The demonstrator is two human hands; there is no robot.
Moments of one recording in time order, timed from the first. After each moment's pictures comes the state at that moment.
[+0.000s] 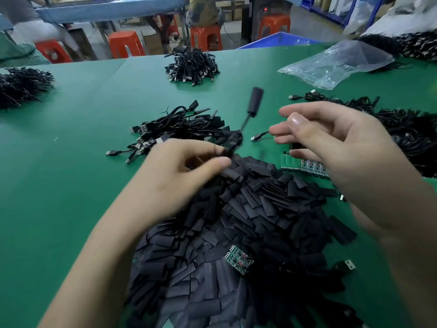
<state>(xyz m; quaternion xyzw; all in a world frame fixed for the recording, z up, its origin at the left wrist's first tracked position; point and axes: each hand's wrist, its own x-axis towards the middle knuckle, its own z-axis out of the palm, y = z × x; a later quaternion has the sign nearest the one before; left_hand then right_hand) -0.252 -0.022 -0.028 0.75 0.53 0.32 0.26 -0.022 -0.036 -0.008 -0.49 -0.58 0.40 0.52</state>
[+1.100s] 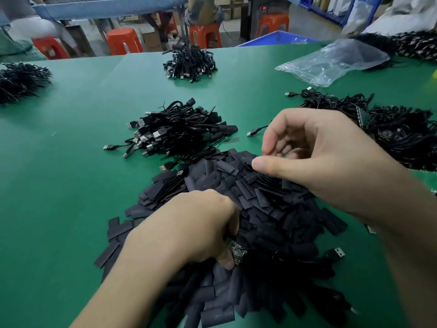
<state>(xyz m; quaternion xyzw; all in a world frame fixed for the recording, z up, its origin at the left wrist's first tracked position) -0.214 -0.043 -0.056 0.82 0.52 -0.15 0.17 -0.022 -0.044 -0.002 -0.45 -0.70 0.39 0.39</state>
